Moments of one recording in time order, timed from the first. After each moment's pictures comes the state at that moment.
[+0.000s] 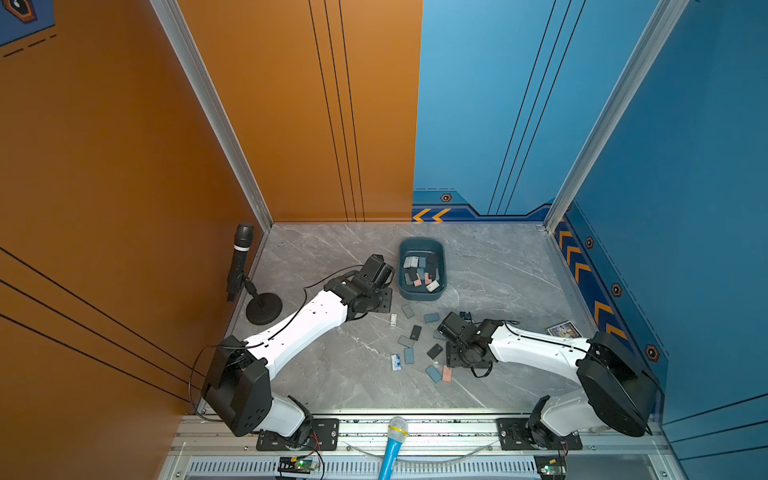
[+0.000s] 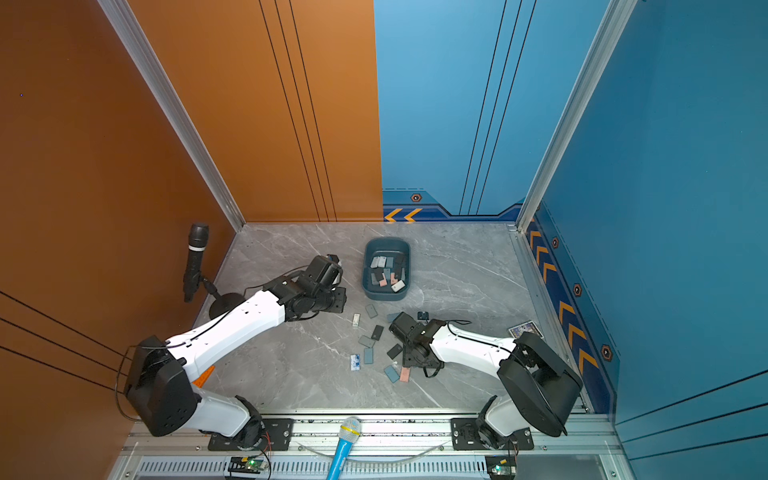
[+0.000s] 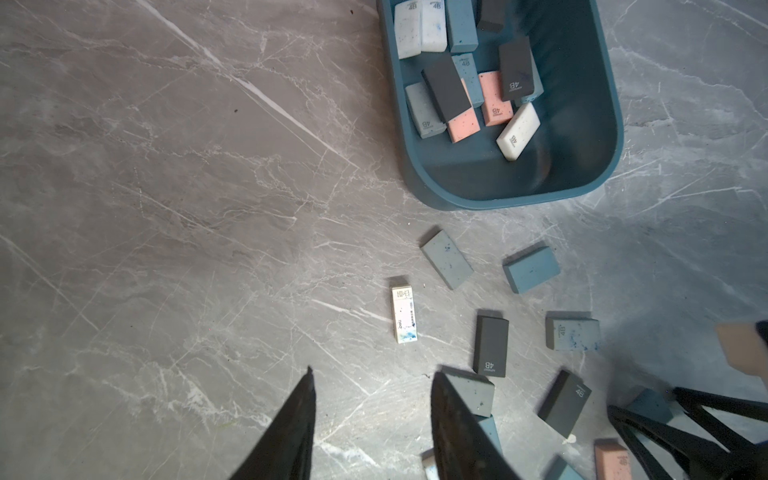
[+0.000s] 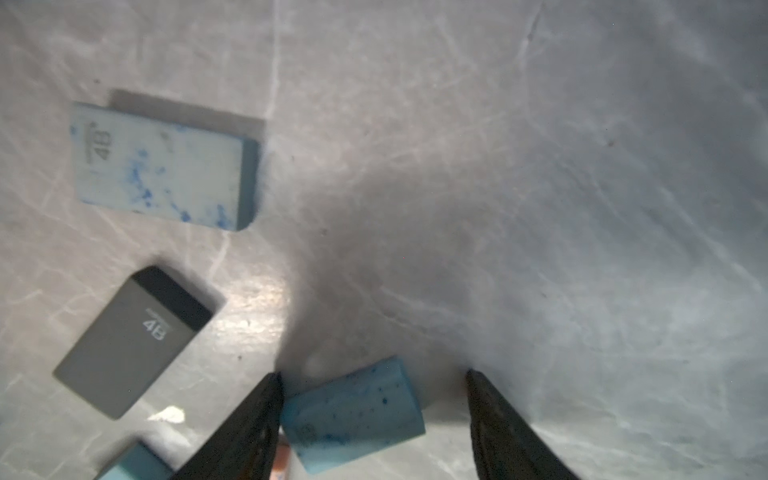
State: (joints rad) left arm -0.63 1.46 1.15 -0.68 -0.16 -0.45; right arm 0.83 1.46 0.73 -0.69 0.17 0.86
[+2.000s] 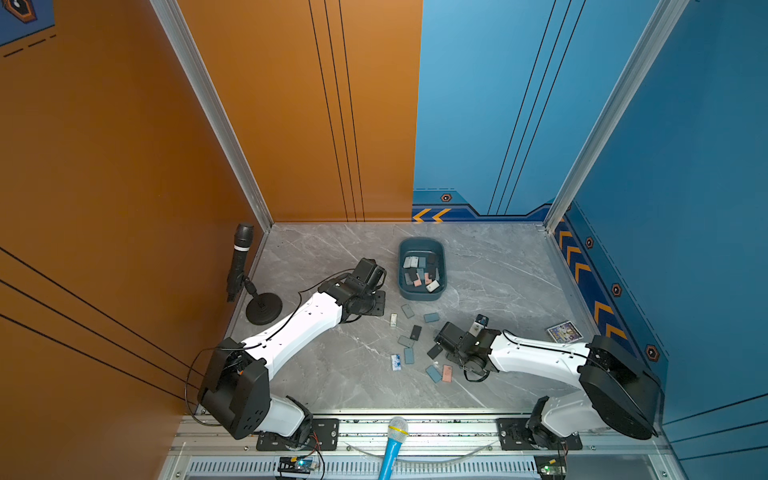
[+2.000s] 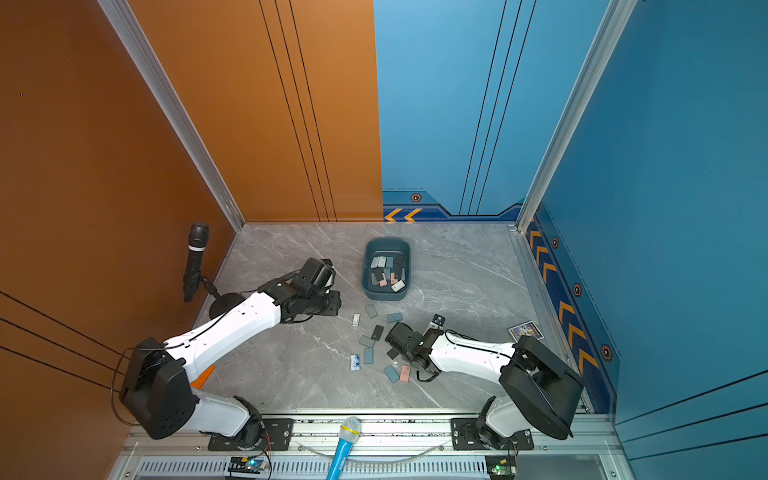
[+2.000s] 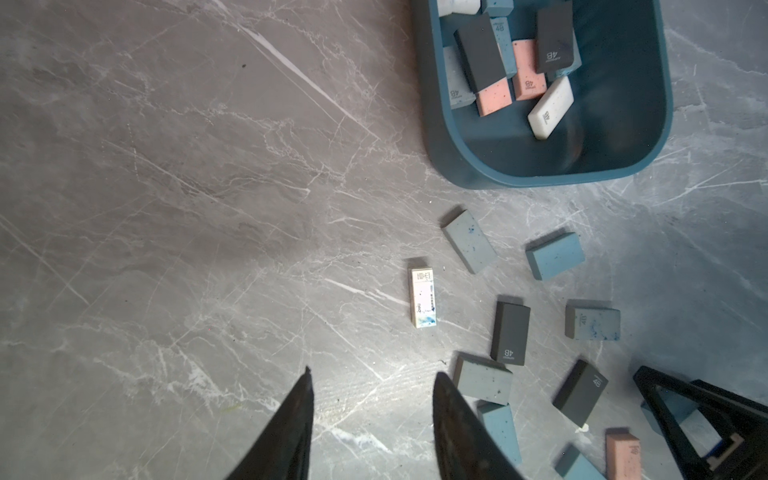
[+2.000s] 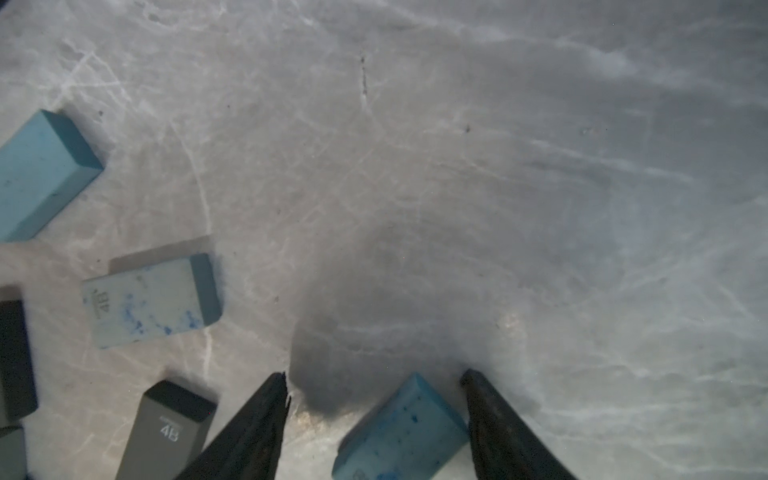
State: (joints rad) left arm -0.57 1.44 1.09 -0.68 -0.10 -0.45; right arm 0.92 1.45 0.69 -0.62 0.37 1.35
